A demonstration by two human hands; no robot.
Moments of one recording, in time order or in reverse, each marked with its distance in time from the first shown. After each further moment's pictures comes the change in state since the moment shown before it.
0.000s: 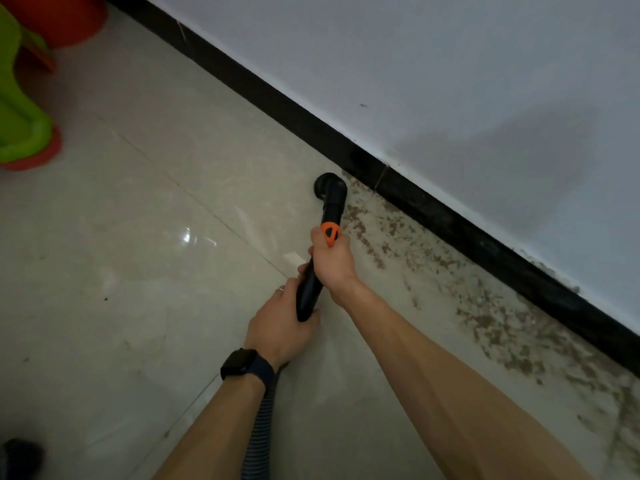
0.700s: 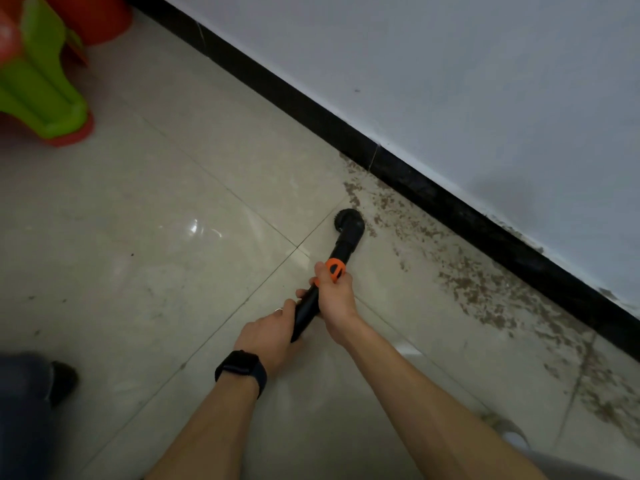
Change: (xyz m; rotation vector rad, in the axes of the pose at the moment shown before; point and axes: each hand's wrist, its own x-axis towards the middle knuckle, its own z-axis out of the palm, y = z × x) left_hand -0.104 -0.018 0.007 0.513 -0.218 0.071; right_hand -0.108 0.091 -0.021 0.217 -0.012 0.073
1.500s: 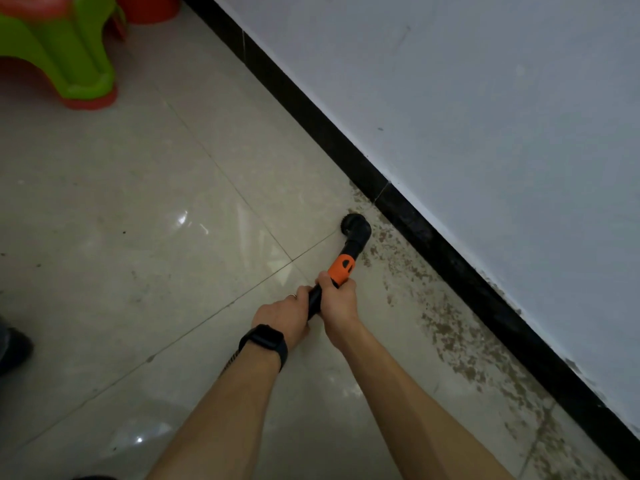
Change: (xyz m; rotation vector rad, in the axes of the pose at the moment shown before) left_hand 0.046 0.036 -0.011 -0.078 0.096 -0.056; right_hand 0.028 -0.019 -0.009 -0.231 0.096 -0.085
